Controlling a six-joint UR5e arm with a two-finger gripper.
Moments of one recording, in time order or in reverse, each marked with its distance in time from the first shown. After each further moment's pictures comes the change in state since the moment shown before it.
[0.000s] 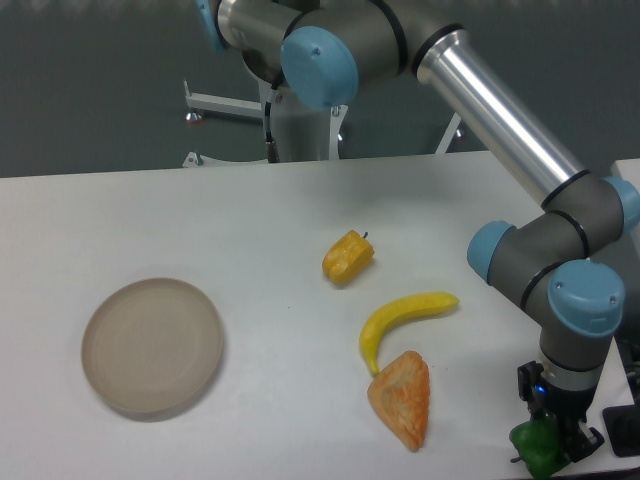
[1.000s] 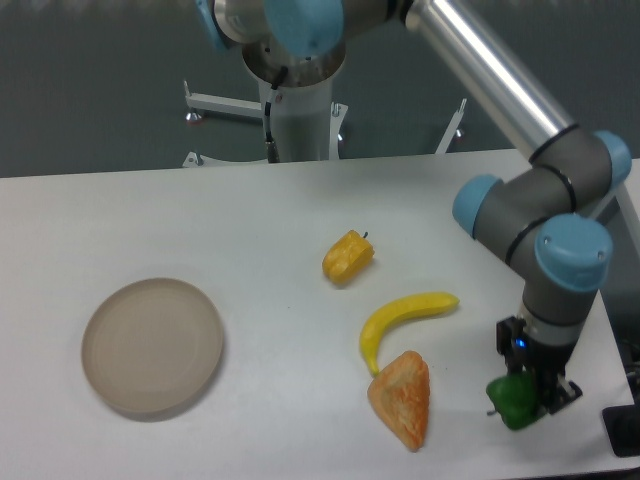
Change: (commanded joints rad) arm 0.041 0.325 -0.467 -0.006 -0.020 -0.002
